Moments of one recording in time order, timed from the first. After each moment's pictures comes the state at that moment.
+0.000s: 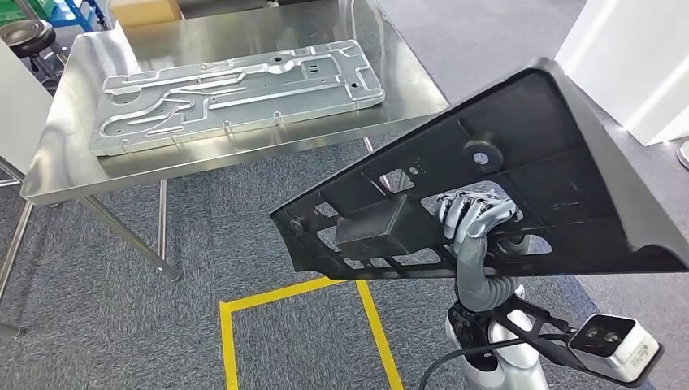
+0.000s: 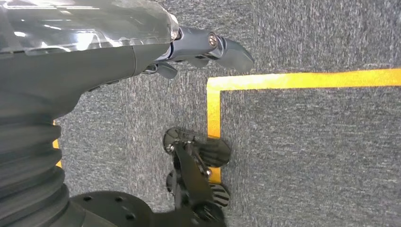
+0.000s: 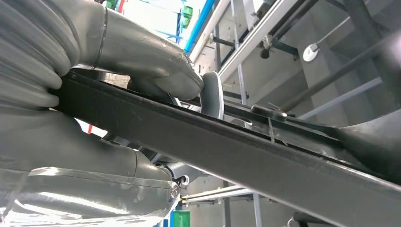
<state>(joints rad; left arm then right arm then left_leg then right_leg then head) -0.10 -0.04 1.30 -0.23 -1.05 0.05 -0.28 -0.14 0.02 0.22 -1.98 -0.13 0.24 -0.70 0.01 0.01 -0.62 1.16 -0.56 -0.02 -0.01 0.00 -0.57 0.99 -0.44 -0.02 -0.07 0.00</state>
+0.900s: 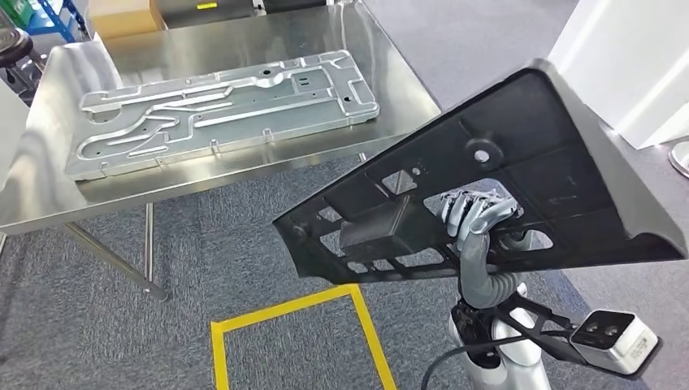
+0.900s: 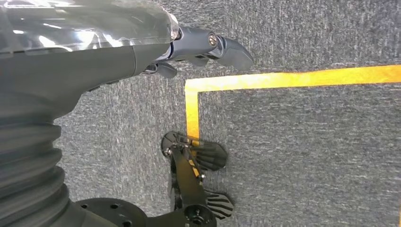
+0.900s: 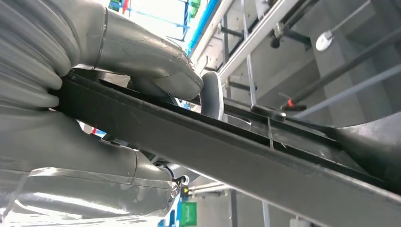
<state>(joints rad) -0.10 -0.03 1.30 -0.23 -1.05 0.05 -0.29 -0.14 0.03 0.19 -1.96 -0.14 0.25 -0.70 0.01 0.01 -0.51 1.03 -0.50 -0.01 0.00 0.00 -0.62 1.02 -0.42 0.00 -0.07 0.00</state>
